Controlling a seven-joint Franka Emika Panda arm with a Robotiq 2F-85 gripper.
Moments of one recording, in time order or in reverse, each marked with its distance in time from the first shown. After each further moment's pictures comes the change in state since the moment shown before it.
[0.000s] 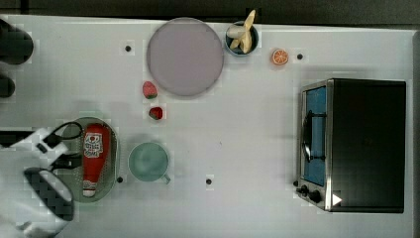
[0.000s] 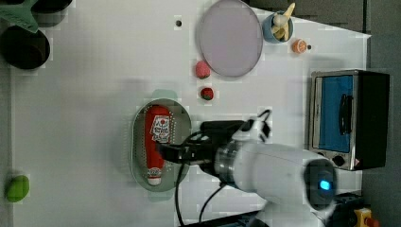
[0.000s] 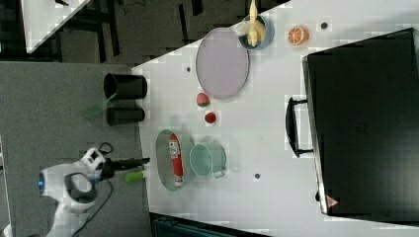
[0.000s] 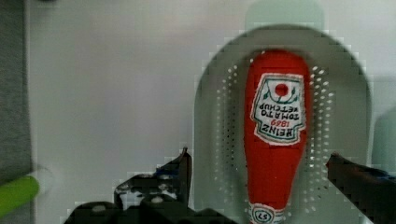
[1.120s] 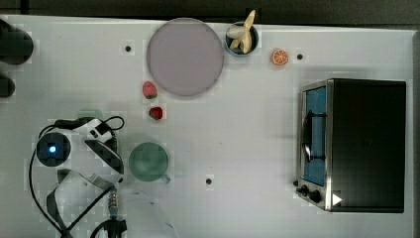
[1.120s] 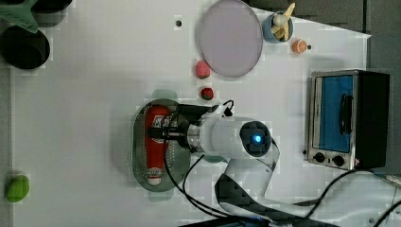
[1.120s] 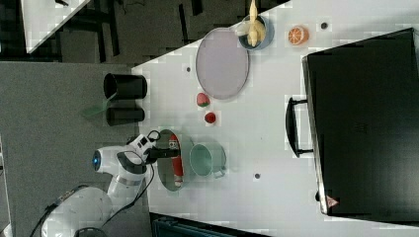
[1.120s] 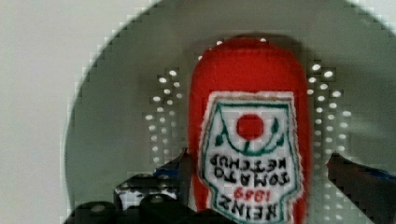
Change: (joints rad) arm 0.007 0.409 -0.128 0.043 -0.392 0.191 0.228
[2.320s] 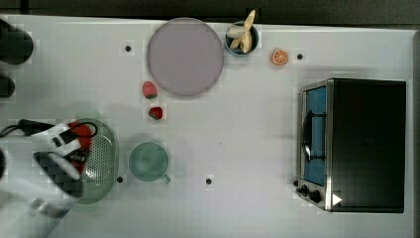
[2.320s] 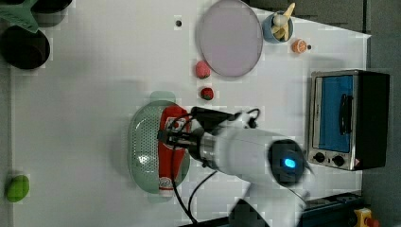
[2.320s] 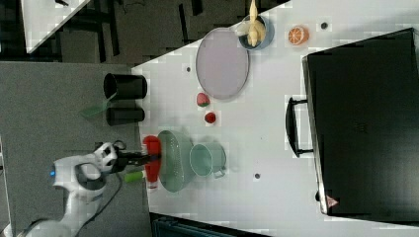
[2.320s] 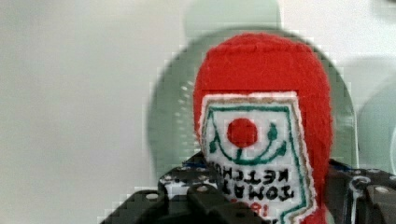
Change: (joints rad) arm 0.050 -0.313 0.059 0.029 0.253 -0.254 0.037
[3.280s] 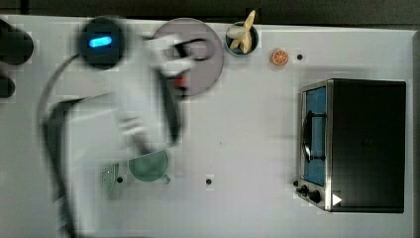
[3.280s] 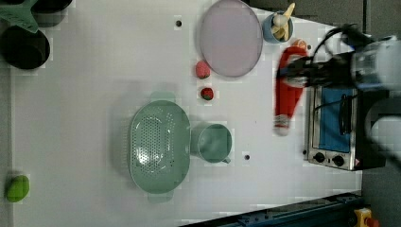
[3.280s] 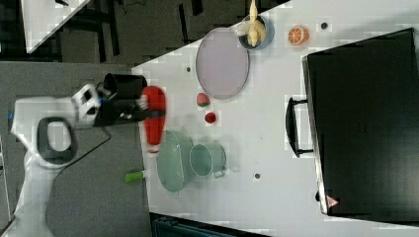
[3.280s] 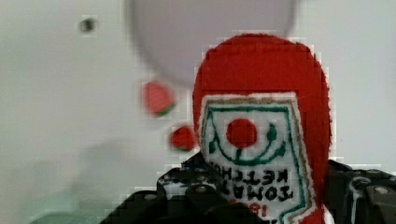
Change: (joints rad) arm -0.179 -0.115 -0.341 0.287 0.108 -0.416 -0.501
